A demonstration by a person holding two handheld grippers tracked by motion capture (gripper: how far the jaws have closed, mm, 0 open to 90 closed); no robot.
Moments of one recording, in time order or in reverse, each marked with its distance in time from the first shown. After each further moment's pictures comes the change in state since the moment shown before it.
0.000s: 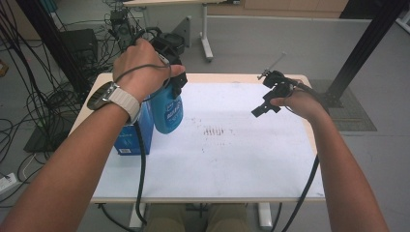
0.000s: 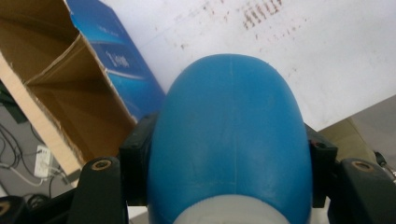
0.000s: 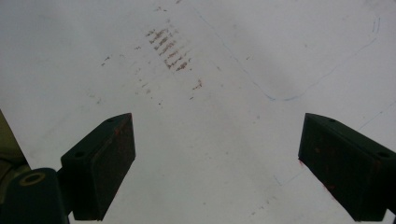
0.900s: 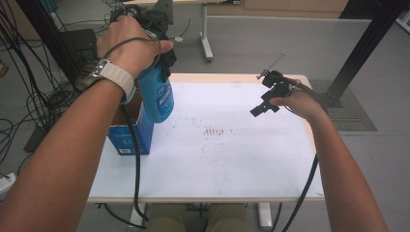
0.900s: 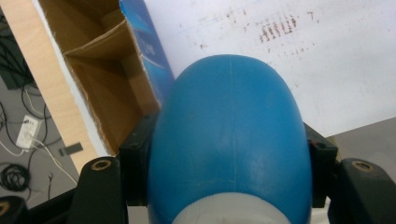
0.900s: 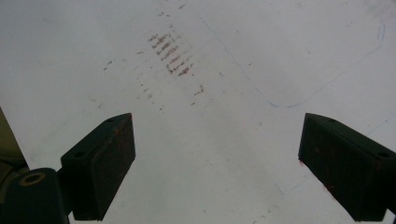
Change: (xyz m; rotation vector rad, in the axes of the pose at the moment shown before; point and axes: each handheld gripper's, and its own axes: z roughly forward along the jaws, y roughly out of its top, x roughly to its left) left arm 0.030 -0.002 -0.033 -0.014 -0.002 -0.196; right arm -0.005 -0.001 0.004 -0.015 0.016 -0.013
